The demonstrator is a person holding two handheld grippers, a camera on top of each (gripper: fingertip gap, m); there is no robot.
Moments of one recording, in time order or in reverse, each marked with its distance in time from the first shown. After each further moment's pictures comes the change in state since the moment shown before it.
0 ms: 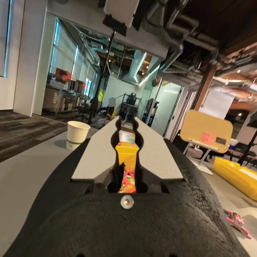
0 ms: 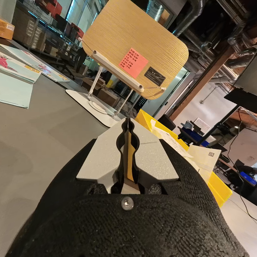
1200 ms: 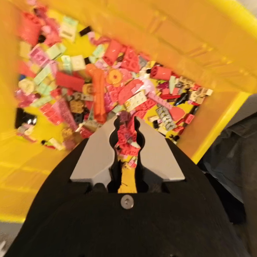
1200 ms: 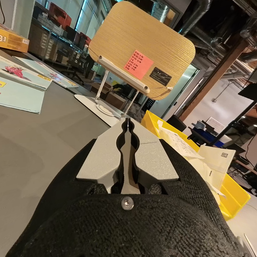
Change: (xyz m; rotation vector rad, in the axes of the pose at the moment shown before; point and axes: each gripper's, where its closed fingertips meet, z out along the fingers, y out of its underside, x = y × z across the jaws) left arm 0.042 0.247 -0.008 -1.827 0.375 0.460; right arm -0.005 -0.002 0.001 0.020 -0.052 0.069
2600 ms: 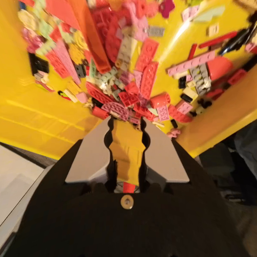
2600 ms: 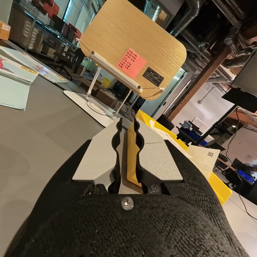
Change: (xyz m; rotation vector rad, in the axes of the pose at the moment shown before) left arm -0.016 0.061 -0.019 -0.335 -0.263 0.020; right arm 0.007 0.001 0.002 -0.016 0.066 -0.067
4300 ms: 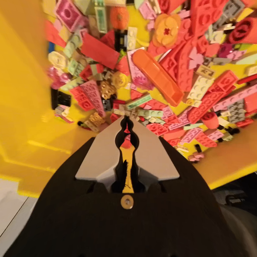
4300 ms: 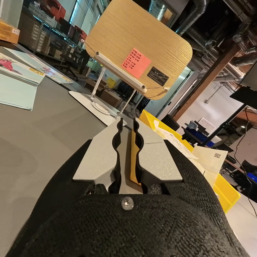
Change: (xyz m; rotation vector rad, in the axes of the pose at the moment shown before) left arm -0.040 -0.037 0.031 0.037 0.076 0.014; right arm -0.005 0.001 0.000 0.001 -0.035 0.018
